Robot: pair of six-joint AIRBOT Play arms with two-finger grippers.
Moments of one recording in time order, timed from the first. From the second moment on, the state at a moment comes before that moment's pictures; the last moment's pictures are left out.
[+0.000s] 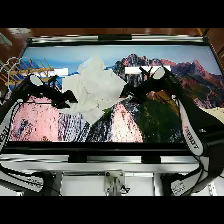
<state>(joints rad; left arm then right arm) 0.00 -1.67 1.34 1.05 -1.14 -1.57 0.22 -1.76 1.52 -0.87 1.18 1.65</state>
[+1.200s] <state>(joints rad) -0.09 -1.46 1.62 0.98 -1.16 -1.23 0.27 -1.74 1.65 -0.75 0.89 1.55</state>
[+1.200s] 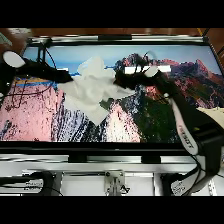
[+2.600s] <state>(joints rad) -0.15 -1.22 1.26 1.46 -1.28 -1.54 0.54 -1.42 1.63 -1.31 1.43 1.72</state>
